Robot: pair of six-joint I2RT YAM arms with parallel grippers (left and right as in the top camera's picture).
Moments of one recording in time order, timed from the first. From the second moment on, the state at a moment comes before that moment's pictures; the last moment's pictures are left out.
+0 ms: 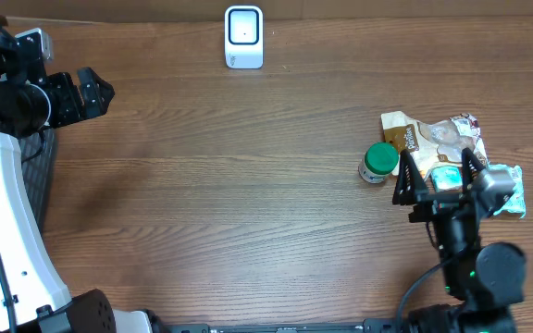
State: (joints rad) left arm 0.33 1.60 1.91 -1.33 0.28 0.00; right arm 0.17 0.33 0.38 0.02 0.08 0.20
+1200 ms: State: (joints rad) left arm 0.33 1.60 1.91 -1.33 0.28 0.00; right arm 0.17 0.01 0.02 -0.03 0.01 0.20
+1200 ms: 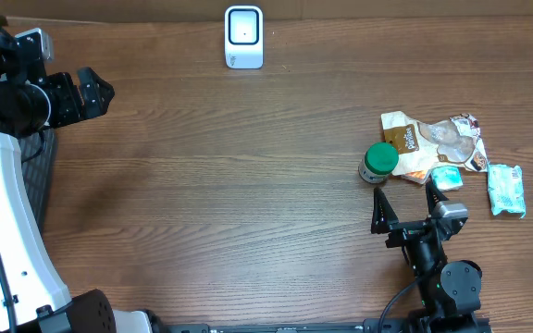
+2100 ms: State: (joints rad) left arm 0.32 1.54 1.84 -1.32 0.28 0.00; right arm 0.17 0.01 0.02 -0.03 0.01 0.20
